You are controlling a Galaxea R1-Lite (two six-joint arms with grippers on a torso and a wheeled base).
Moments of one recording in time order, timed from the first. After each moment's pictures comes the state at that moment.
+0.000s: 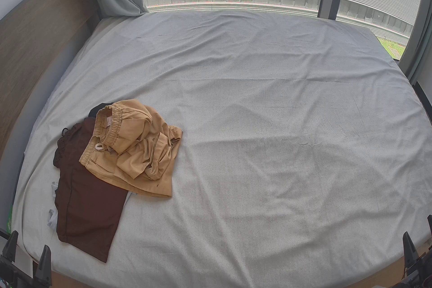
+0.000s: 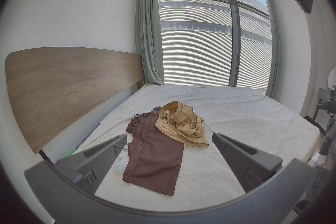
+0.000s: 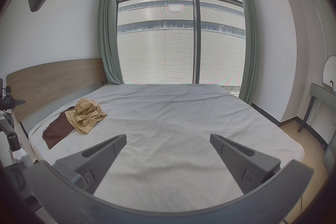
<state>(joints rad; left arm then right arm) 0.00 0.02 -0.02 0.00 0.05 -0.03 0.00 0.02 -0.02 0.00 0.01 -0.01</state>
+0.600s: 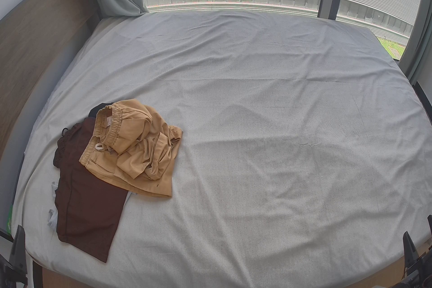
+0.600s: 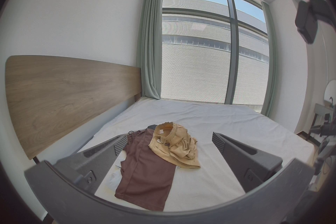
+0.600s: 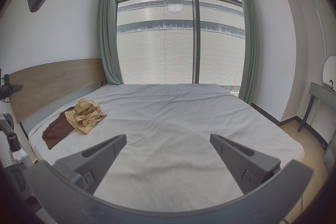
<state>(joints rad) -0.02 0.07 -0.15 -0.06 0.05 -0.09 0.00 0.02 -0.02 0.00 0.01 0.00</state>
